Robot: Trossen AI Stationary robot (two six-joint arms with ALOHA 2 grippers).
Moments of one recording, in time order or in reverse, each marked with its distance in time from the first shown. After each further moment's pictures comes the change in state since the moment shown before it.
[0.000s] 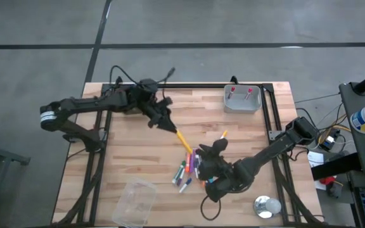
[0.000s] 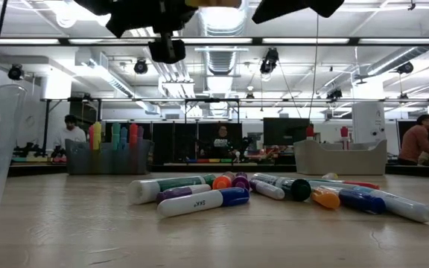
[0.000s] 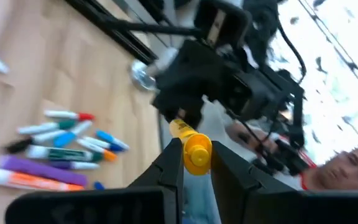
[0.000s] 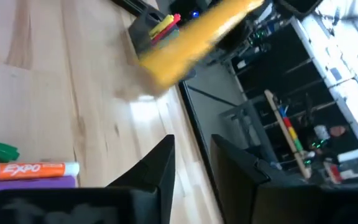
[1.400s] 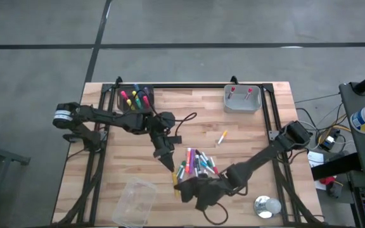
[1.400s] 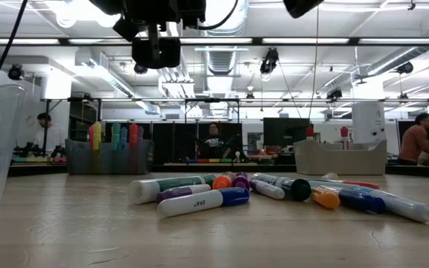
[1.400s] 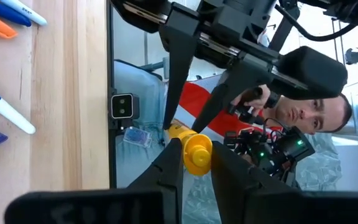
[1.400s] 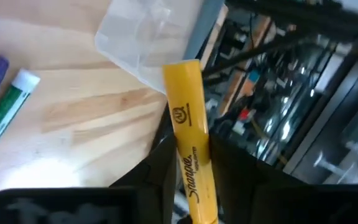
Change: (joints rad) left arm -0.324 0.189 0.000 0.053 0.128 -0.194; right arm -0.010 0.092 0.008 0.687 -0.684 -1.815
